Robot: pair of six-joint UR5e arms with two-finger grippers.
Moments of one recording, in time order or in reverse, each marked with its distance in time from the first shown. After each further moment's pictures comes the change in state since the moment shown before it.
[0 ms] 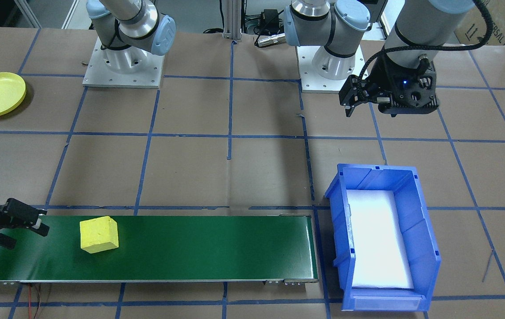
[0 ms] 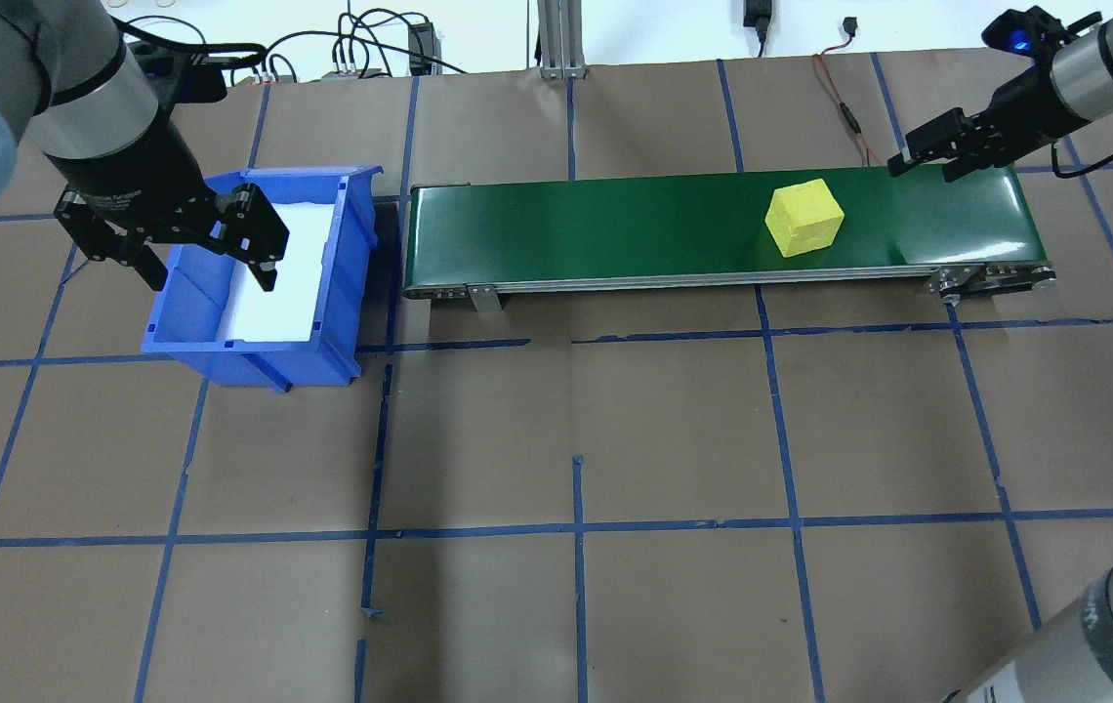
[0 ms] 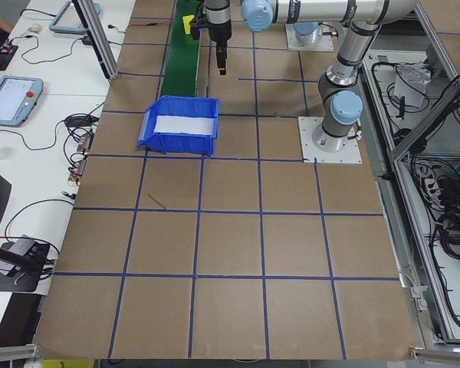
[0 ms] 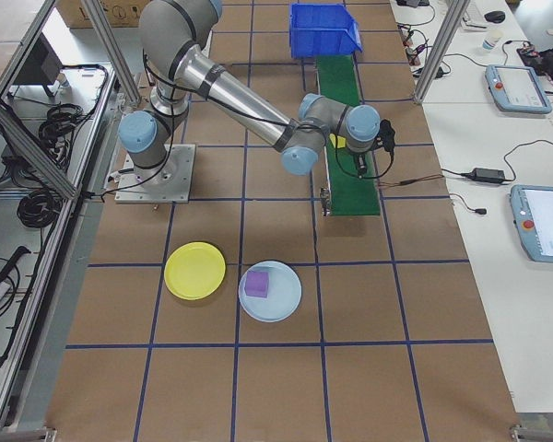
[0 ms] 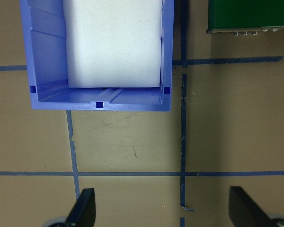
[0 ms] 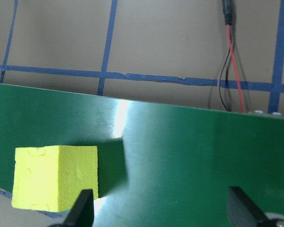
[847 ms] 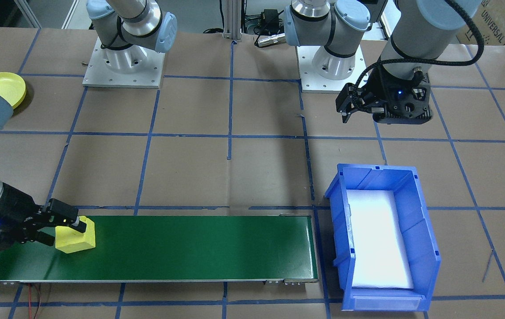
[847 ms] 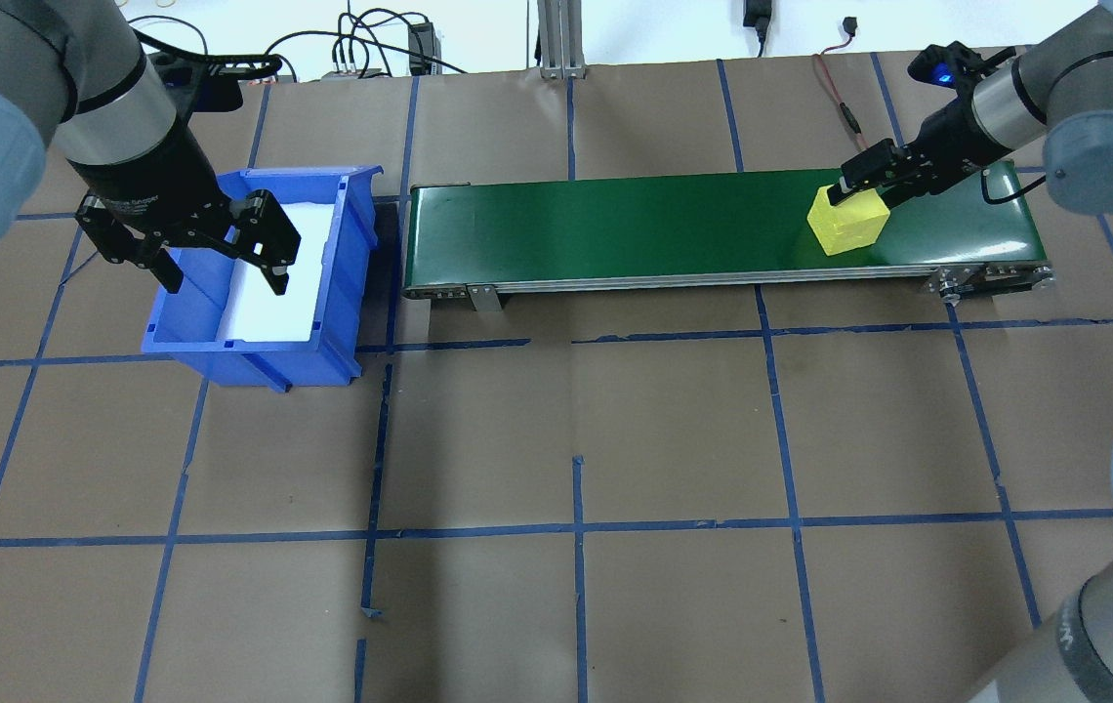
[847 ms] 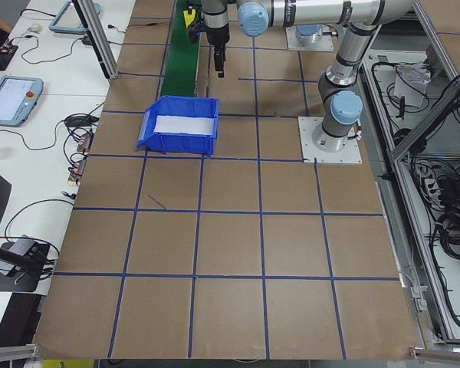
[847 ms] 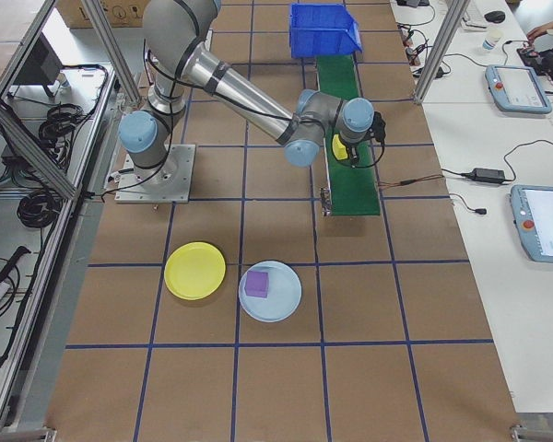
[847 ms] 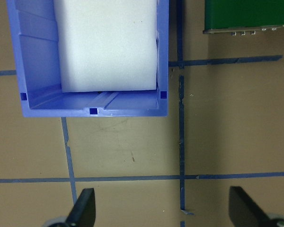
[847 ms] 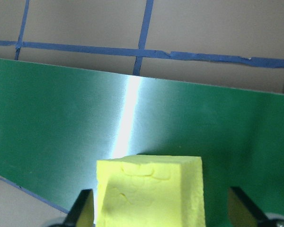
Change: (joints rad) left arm -0.006 -0.025 -0.016 0.017 -0.008 0.013; right arm 0.072 0.004 0.071 -0.054 0.002 0.067
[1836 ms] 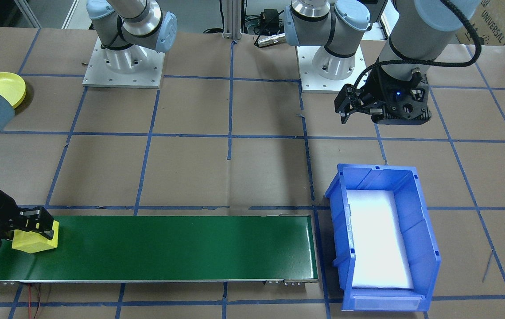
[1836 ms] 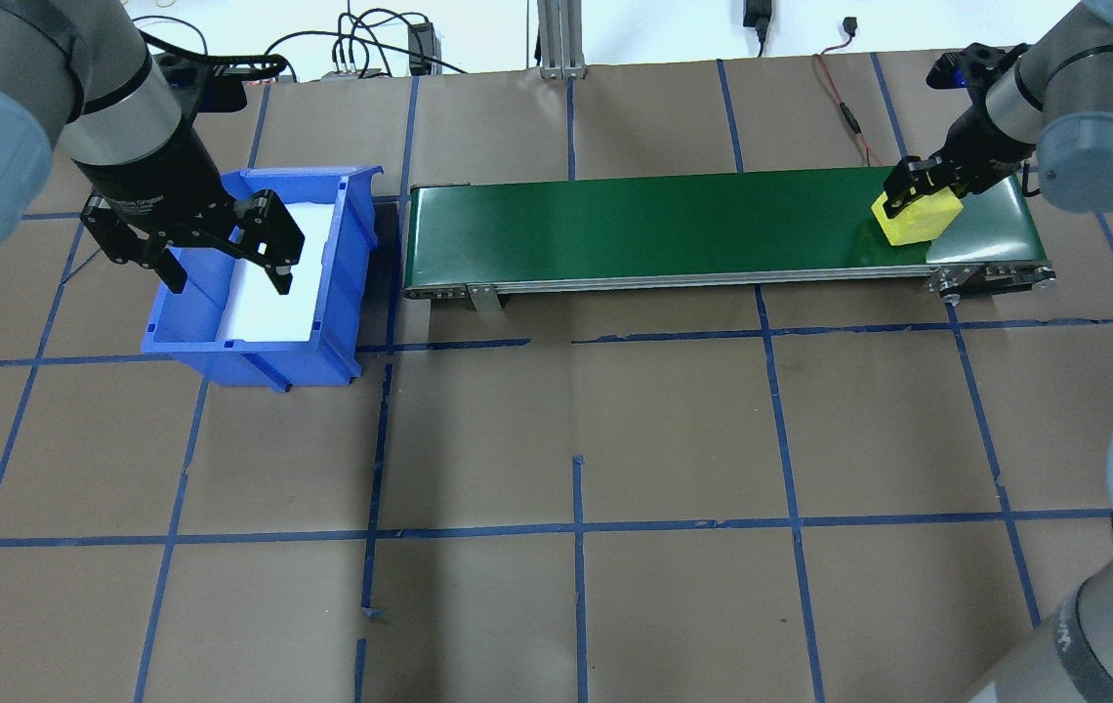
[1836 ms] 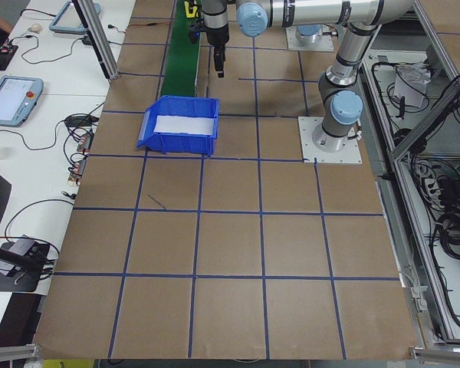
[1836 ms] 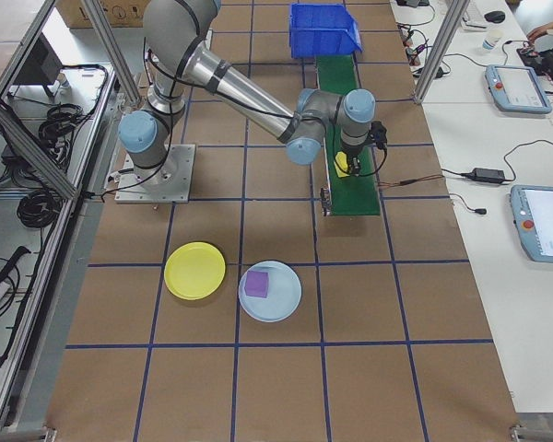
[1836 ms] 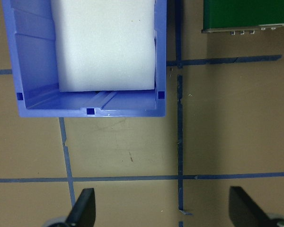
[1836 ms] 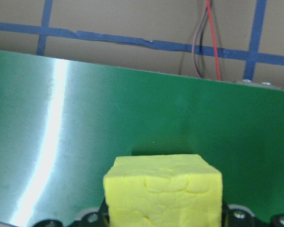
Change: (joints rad) left arm -0.004 -0.001 0.000 0.004 0.000 -0.007; right arm -0.001 -0.004 -0.014 -0.088 -0.328 0.021
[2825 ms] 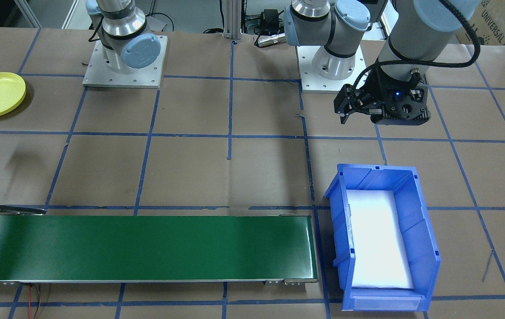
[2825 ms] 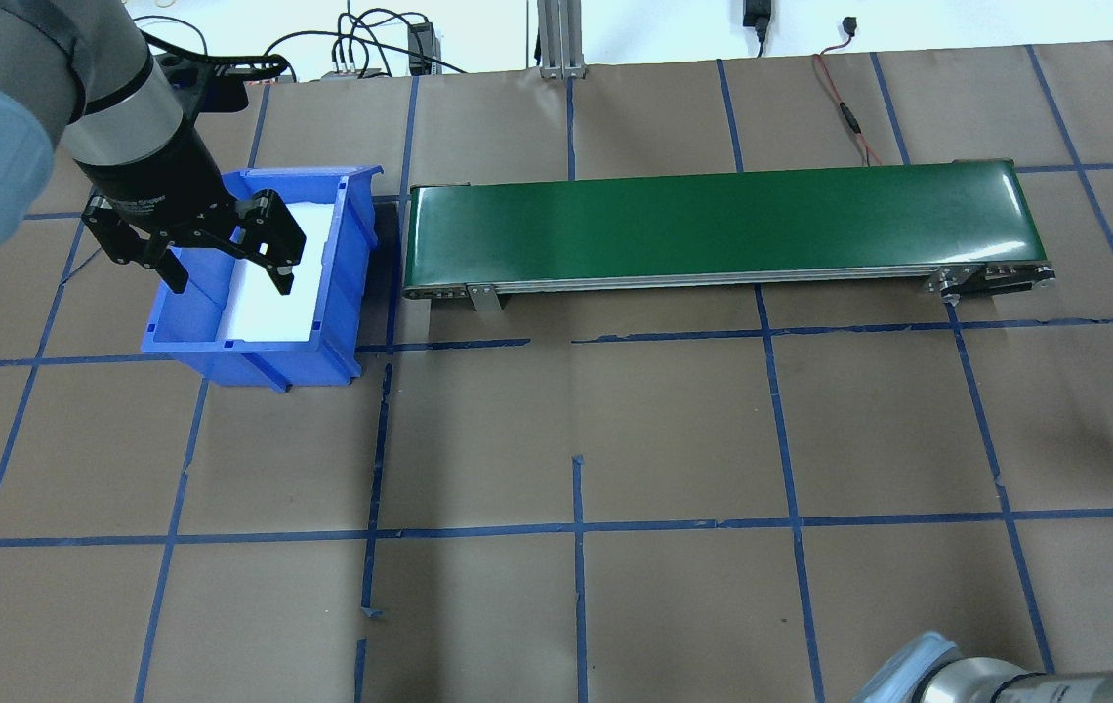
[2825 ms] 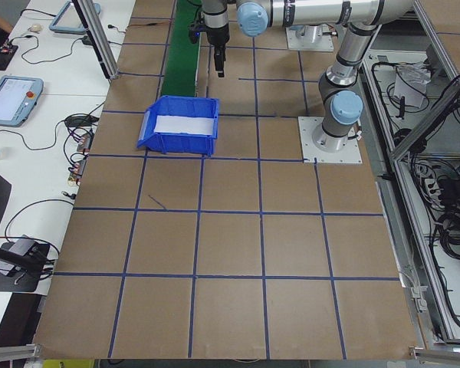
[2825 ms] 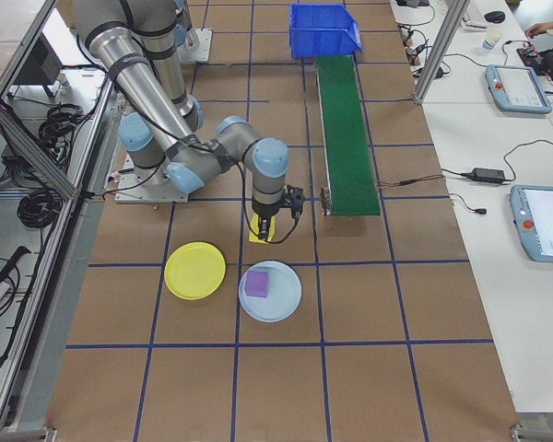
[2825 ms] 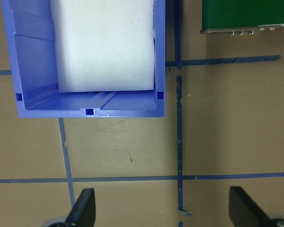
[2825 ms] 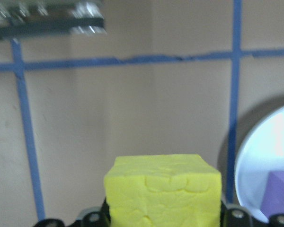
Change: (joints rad) left arm -0.002 0.000 -0.001 0.001 -0.001 -0.001; right arm -0.635 -0.370 0.415 0.033 -0.251 -0.395
